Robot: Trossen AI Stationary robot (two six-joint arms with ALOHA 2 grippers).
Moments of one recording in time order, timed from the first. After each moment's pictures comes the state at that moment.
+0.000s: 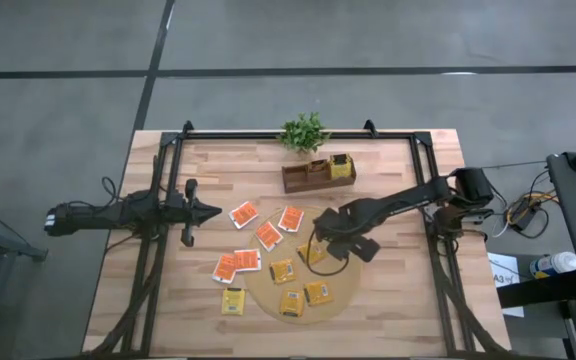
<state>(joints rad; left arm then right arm) 0.00 0.05 0.01 0.03 -0.05 -0.08 0.13 1.77 1.14 -0.86 0.00 -0.72</state>
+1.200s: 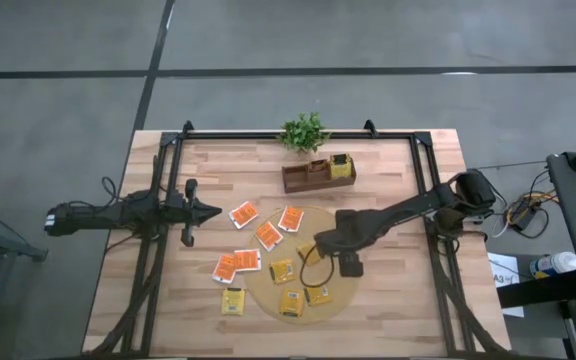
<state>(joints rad) 0.00 0.05 0.01 0.03 -0.05 -0.08 0.24 1.77 1.20 -0.93 0.08 0.23</state>
